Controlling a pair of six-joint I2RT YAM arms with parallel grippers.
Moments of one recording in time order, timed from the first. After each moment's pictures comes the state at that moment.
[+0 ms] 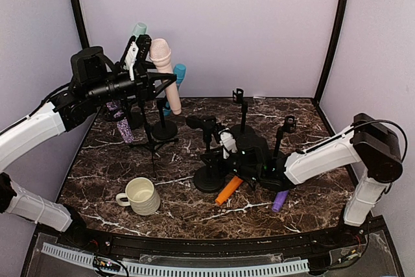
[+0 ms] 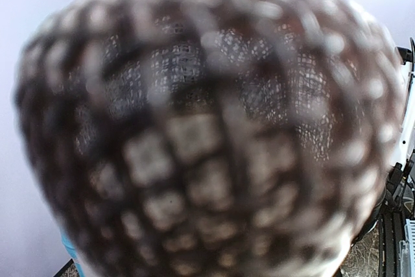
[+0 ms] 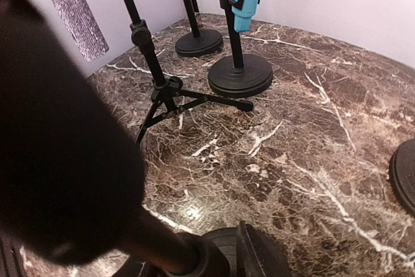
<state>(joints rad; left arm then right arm) -0.62 1.24 1.19 0.00 0.44 0.17 1.06 1.73 0.82 0.57 0.15 0.27</state>
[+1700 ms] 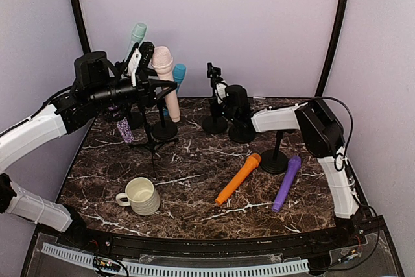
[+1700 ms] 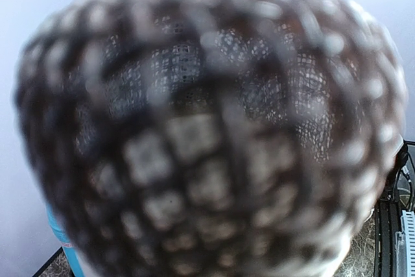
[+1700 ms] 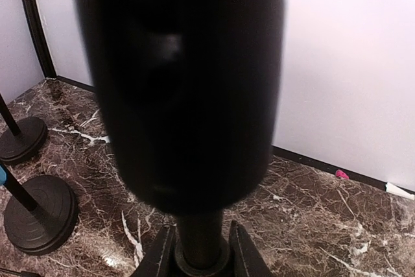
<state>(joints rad) -0.62 1.23 1.16 -0.03 0.44 0.17 0.68 2.33 1.69 0.41 0.18 0.03</state>
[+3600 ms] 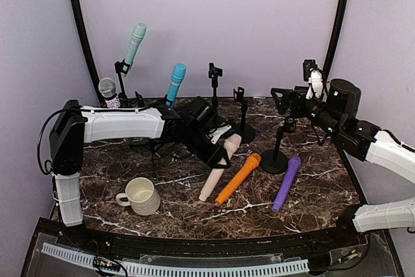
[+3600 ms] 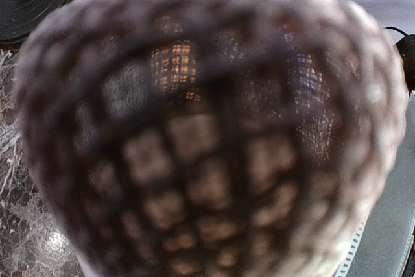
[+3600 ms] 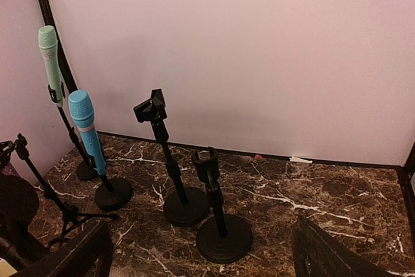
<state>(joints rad) -0.91 1.96 1.55 -0.54 0.38 -0.12 0.61 1.01 0.84 0.08 0.16 0.17</state>
